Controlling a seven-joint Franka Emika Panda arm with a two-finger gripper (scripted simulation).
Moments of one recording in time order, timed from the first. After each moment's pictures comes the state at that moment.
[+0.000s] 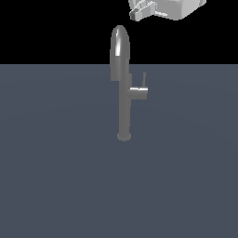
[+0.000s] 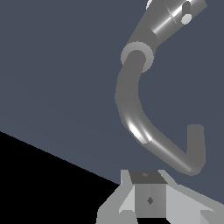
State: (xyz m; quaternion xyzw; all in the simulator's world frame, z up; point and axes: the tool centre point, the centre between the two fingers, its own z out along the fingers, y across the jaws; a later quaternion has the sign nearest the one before) arm -0.019 -0.042 0.398 -0.79 0.36 0.33 0.36
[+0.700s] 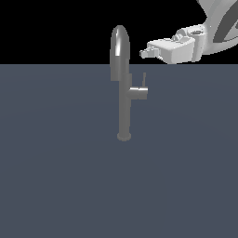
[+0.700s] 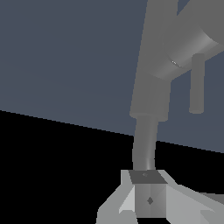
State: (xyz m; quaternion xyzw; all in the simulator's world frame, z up) arm 0.029 -0.077 0.315 -0.61 0.48 0.42 0.48
